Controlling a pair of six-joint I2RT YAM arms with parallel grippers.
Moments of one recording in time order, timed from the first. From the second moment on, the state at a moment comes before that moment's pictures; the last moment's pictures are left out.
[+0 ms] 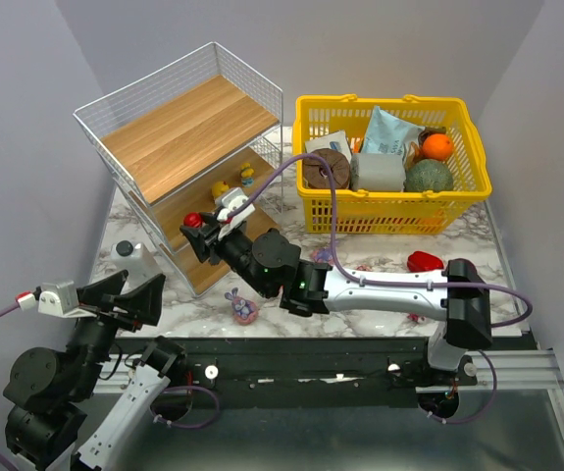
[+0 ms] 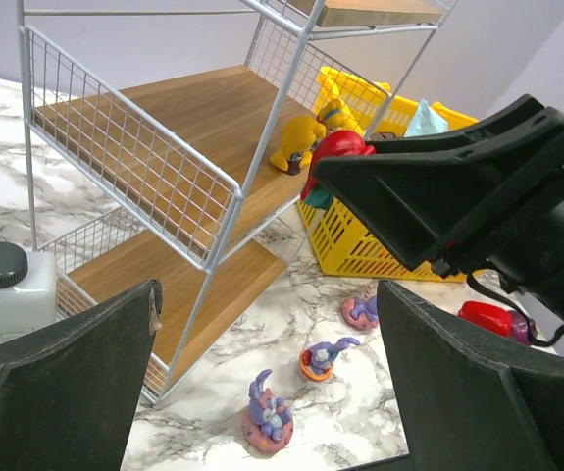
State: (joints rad) left arm -0.48 0.04 1.01 -0.86 -0.23 -0.39; right arm 1.36 1.73 1.43 0.47 0.53 0.02
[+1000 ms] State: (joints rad) left arm -0.48 0.05 1.05 -0.86 -0.25 -0.36; right arm 1.28 1.92 1.49 0.55 0.41 0.08
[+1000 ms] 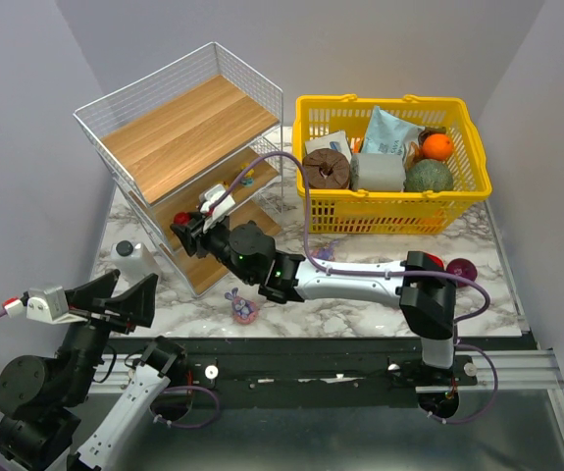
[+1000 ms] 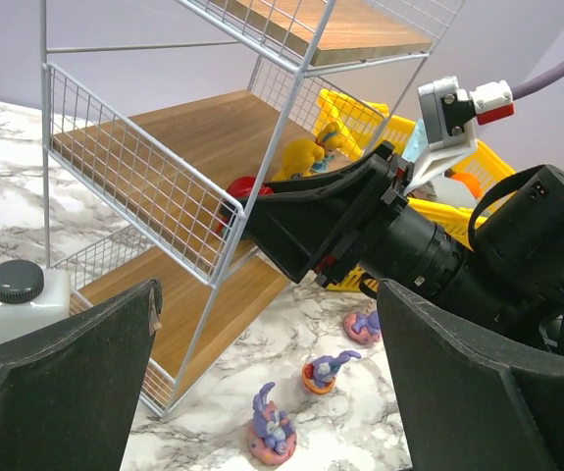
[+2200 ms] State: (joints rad) left arm -0.48 0.05 1.06 -0.86 -0.27 -0.35; right arm 1.27 1.95 1.63 0.34 0.45 0.18
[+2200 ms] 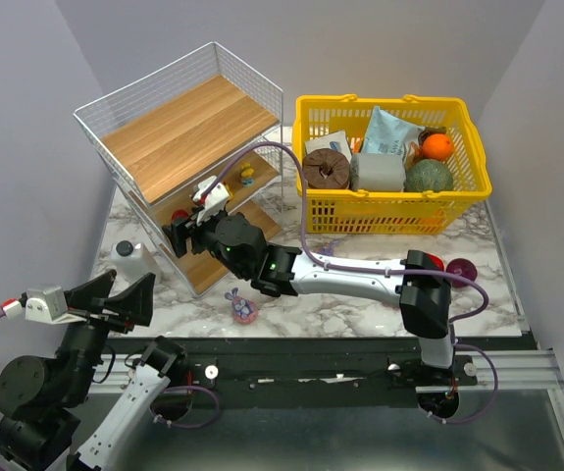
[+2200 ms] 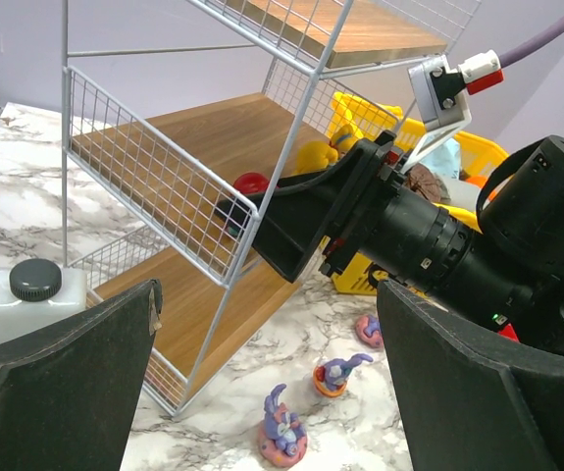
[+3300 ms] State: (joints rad) left arm -0.48 0.13 1.02 -0.78 -0.22 -0.34; right arm 1.28 1.36 0.93 0.25 0.38 0.29
